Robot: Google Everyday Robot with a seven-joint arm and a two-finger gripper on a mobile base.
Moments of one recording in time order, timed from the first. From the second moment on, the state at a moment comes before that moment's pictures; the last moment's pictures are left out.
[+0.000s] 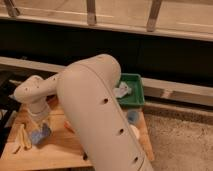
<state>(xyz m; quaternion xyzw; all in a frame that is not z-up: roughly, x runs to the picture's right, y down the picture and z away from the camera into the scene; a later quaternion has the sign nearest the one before) -0.313 0.180 0.769 -0.39 0.12 0.35 0.85</state>
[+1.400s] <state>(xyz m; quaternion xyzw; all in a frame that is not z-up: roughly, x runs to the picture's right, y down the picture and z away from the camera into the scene) -0.225 0.015 0.766 -0.38 -0.02 0.46 0.80</state>
